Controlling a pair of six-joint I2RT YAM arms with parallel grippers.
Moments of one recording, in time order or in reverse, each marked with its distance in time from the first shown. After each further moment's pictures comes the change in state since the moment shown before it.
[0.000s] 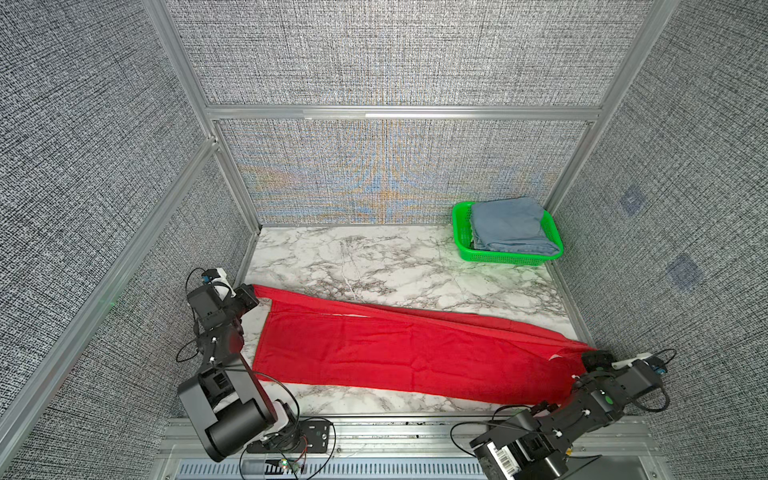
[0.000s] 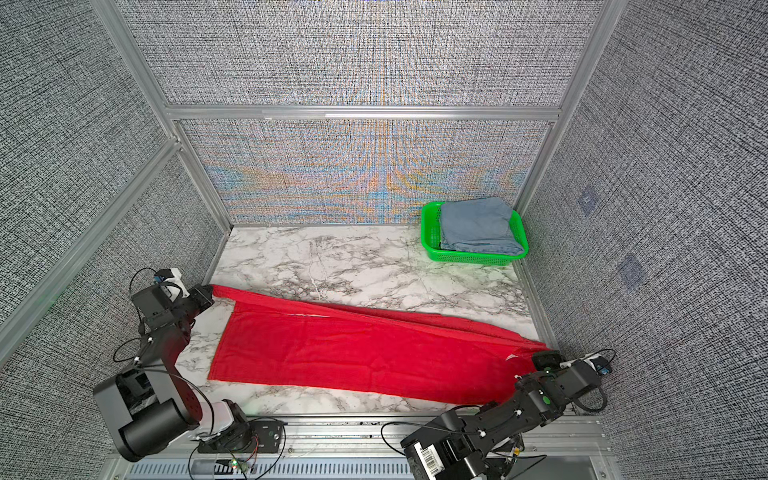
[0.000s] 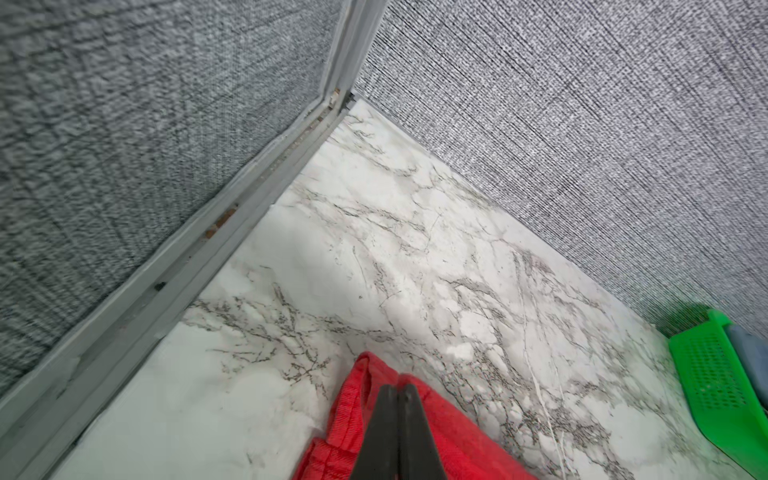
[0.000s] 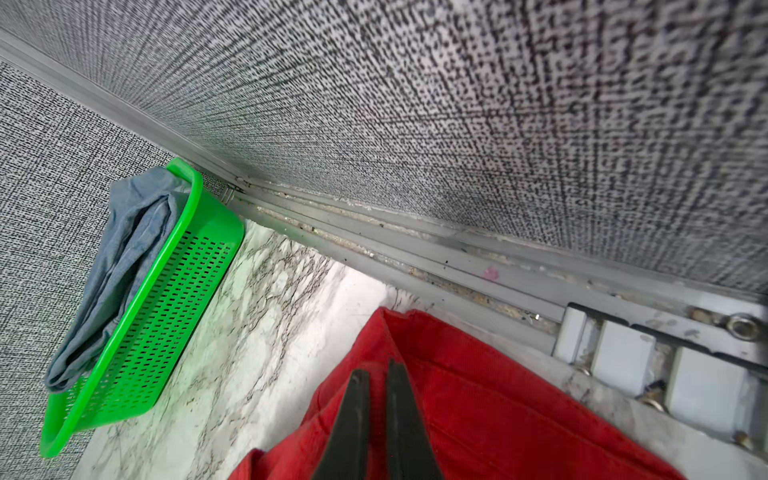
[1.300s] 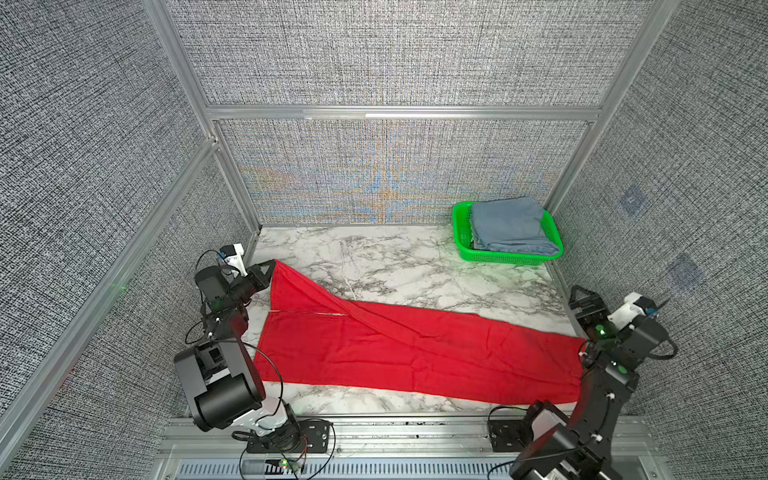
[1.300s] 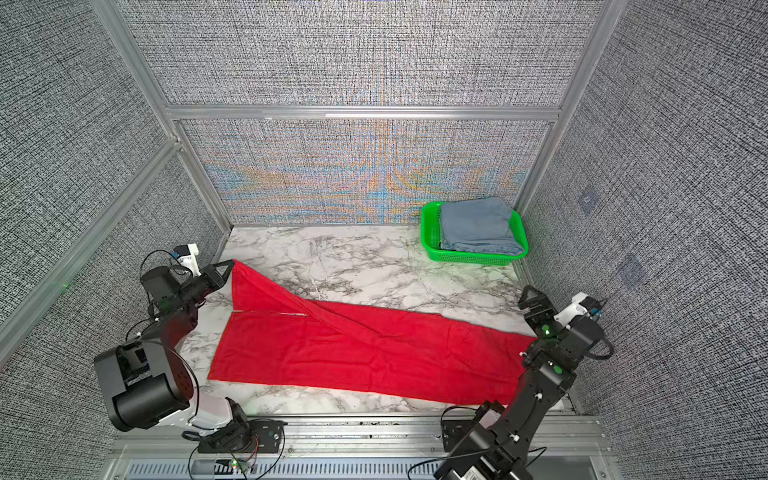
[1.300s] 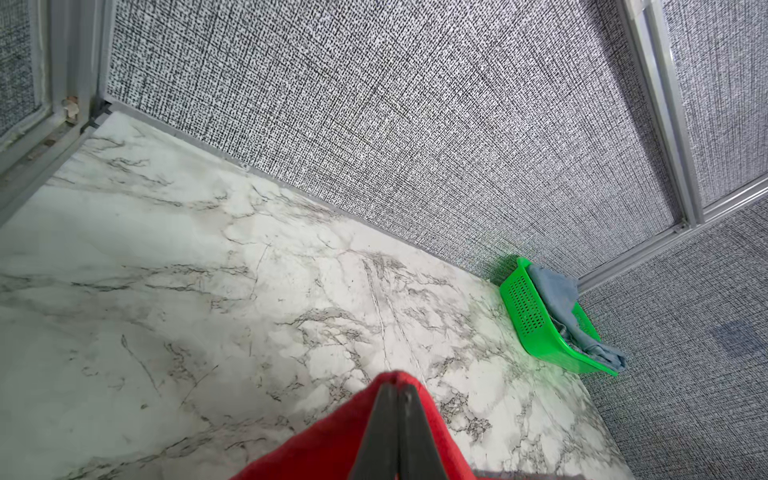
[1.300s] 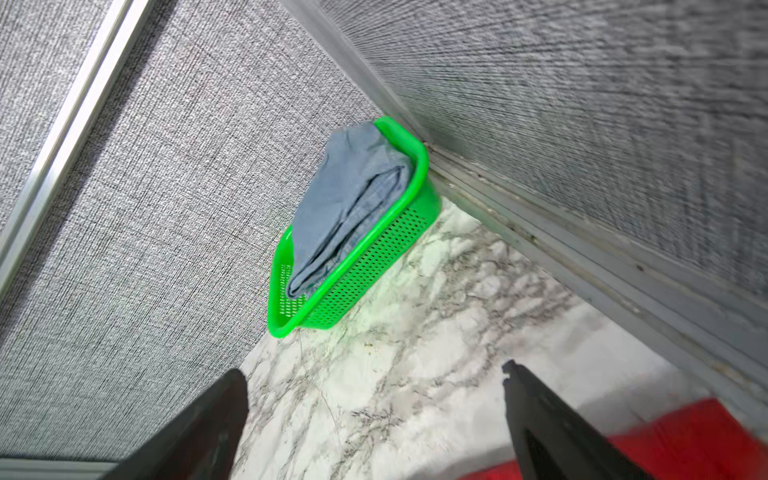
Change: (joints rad) left arm -0.114 0.113 0.089 0.253 0.307 -0.158; right arm 0.369 0.185 0.320 0.109 -0.171 0.138
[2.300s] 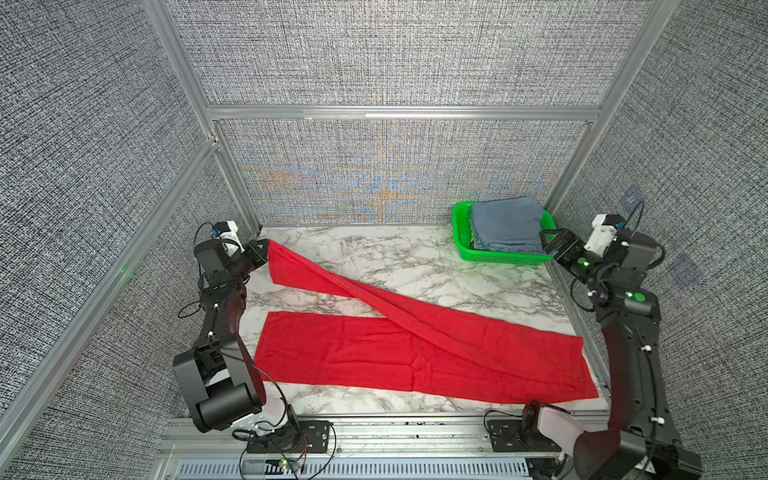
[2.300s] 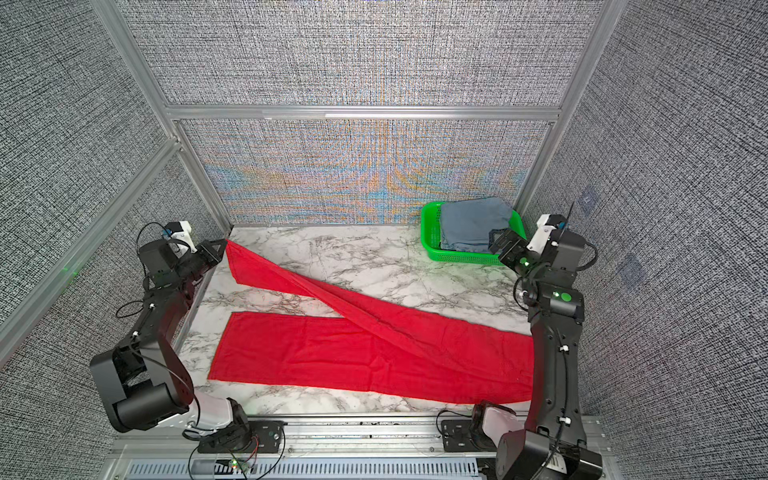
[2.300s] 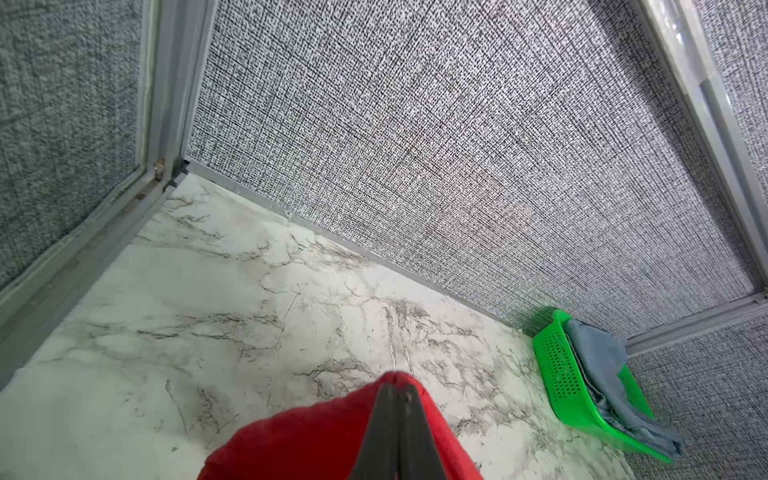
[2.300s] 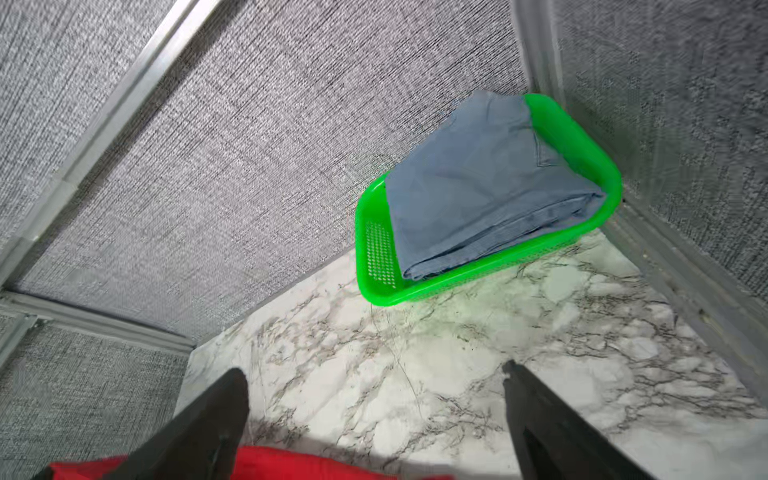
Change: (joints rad) left arm -0.080 -0.023 0.268 -0.310 -0.279 -0.009; right arm 0.503 0.243 0.640 -0.480 0.236 -0.130
